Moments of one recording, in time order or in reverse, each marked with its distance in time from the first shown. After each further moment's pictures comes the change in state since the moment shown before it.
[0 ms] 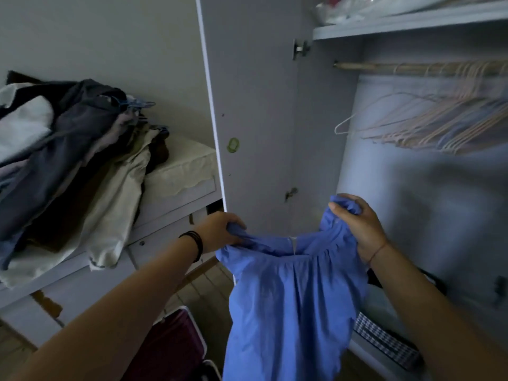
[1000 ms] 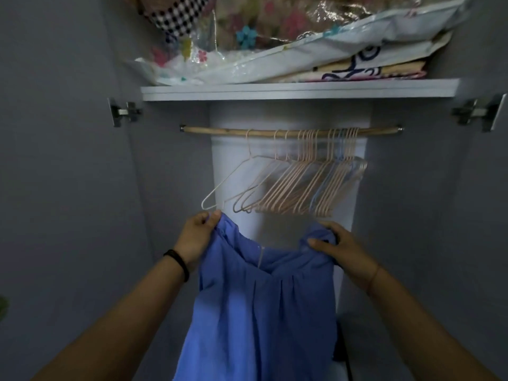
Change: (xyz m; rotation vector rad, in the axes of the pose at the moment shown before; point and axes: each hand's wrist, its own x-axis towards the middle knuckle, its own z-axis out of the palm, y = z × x) left_hand 0.367 0.196 0.029 -0.931 -0.026 0.316; right_hand 0.179 -0.056 -0.176 -0.319 0.316 -0.081
